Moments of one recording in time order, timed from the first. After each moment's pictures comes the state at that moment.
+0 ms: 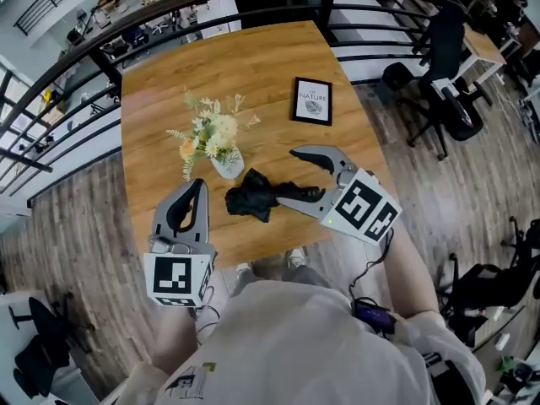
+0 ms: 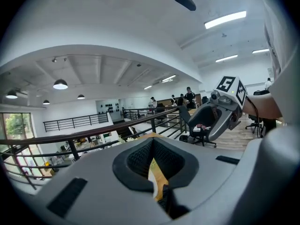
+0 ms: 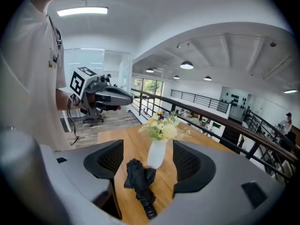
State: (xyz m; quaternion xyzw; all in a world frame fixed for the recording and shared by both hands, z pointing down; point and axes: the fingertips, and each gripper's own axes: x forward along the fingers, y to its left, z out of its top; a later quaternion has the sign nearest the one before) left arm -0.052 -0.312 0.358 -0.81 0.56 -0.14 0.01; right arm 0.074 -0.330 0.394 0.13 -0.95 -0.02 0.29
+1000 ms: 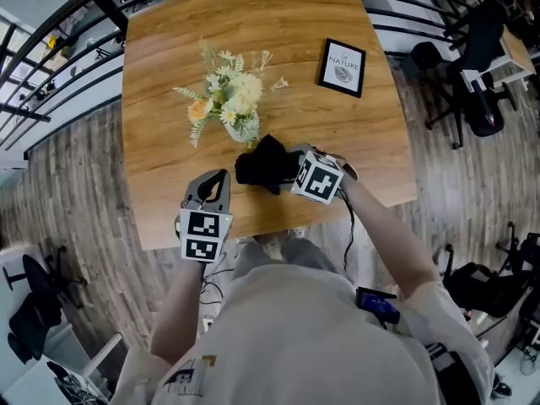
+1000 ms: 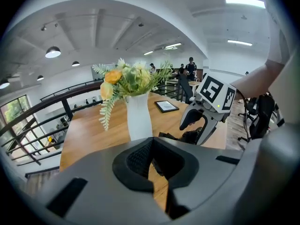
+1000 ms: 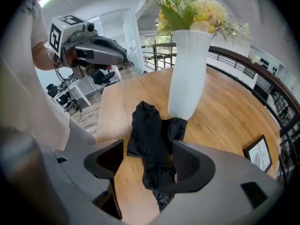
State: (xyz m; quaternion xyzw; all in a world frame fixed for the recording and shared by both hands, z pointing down) left arm -0.075 -0.315 0.579 -0.79 0.53 -0.28 -0.16; right arm 0.039 -0.332 0.672 -0.01 -0.86 0.06 0.51
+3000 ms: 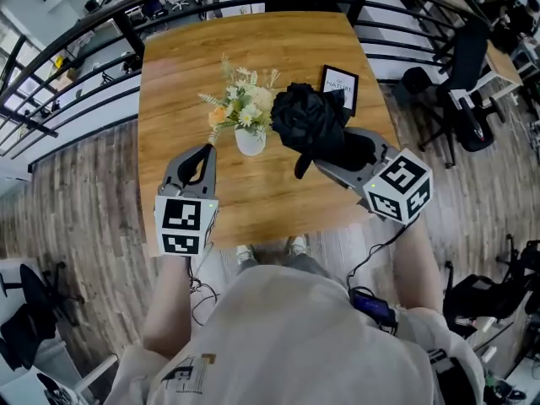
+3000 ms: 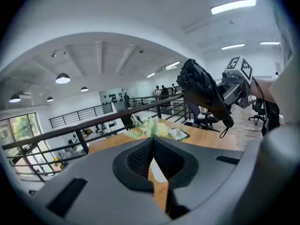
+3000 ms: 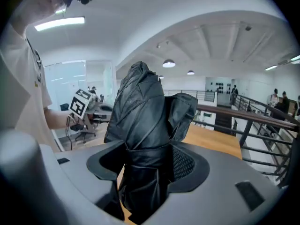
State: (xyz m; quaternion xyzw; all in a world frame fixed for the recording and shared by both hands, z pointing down) left arm -0.115 -0.324 0.418 -0.79 0.57 -0.21 -0.04; right arm 0.081 -0.351 0.404 0.20 -0.94 0.07 0.25
